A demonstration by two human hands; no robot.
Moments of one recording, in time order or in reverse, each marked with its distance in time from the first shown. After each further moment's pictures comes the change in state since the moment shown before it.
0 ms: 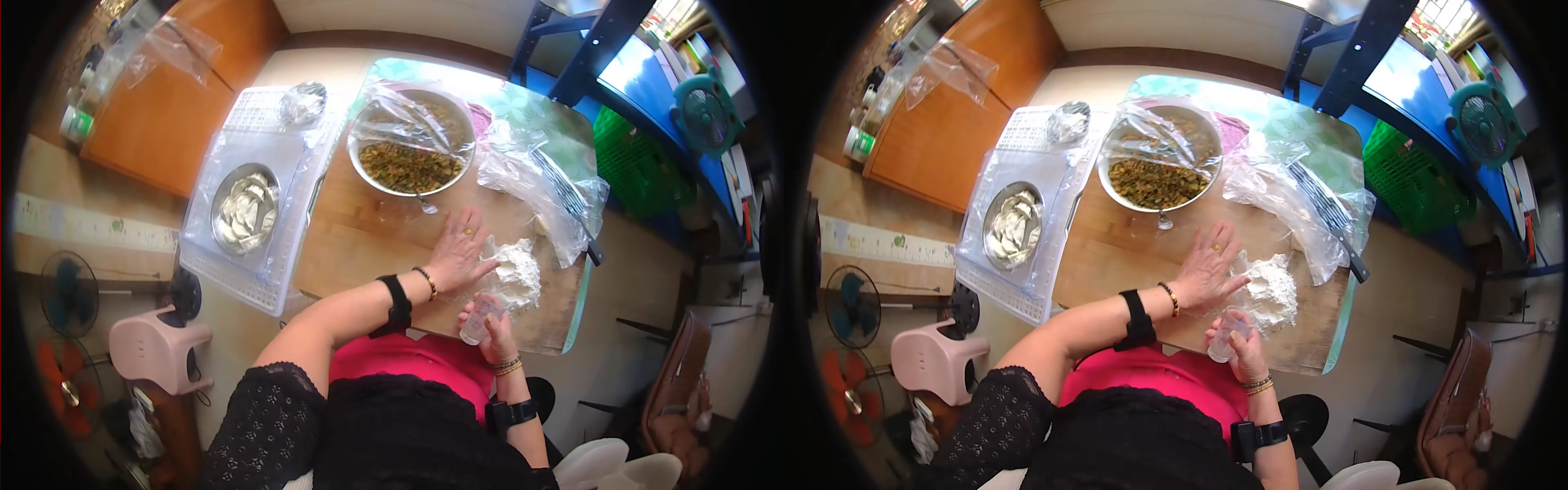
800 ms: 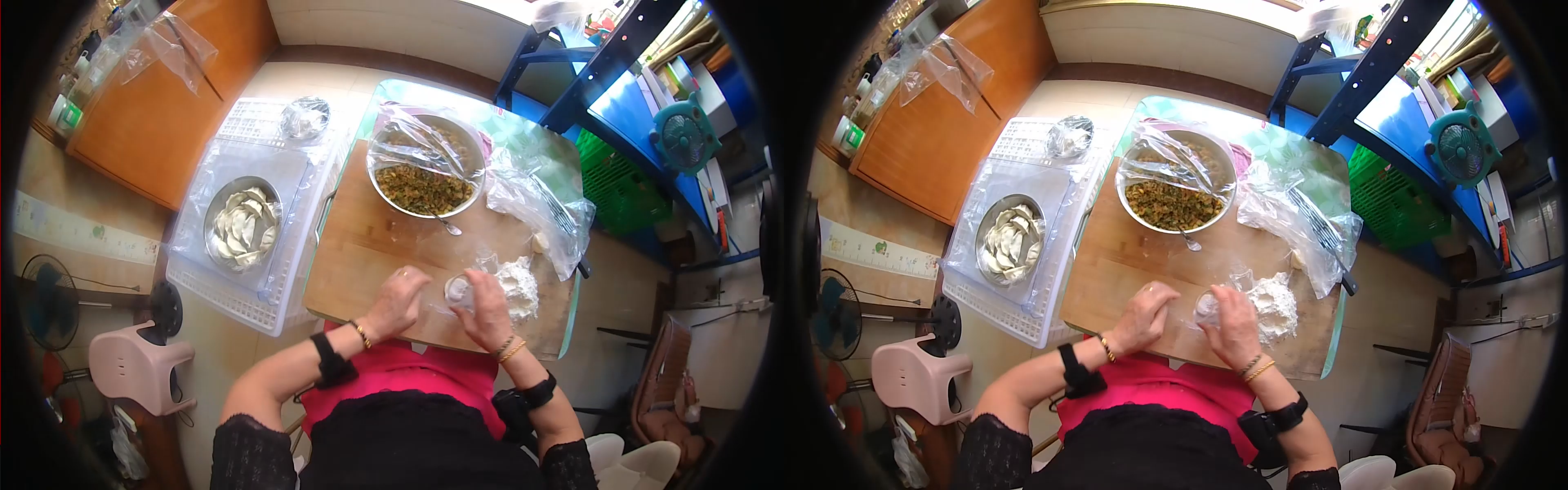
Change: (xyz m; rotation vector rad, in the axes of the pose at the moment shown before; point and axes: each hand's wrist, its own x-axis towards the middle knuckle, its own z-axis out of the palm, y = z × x) left_hand -0.106 -0.042 -0.080 -0.436 0.247 0.012; right_hand 0.047 -0.040 0.093 -1.804 -0.003 -0.681
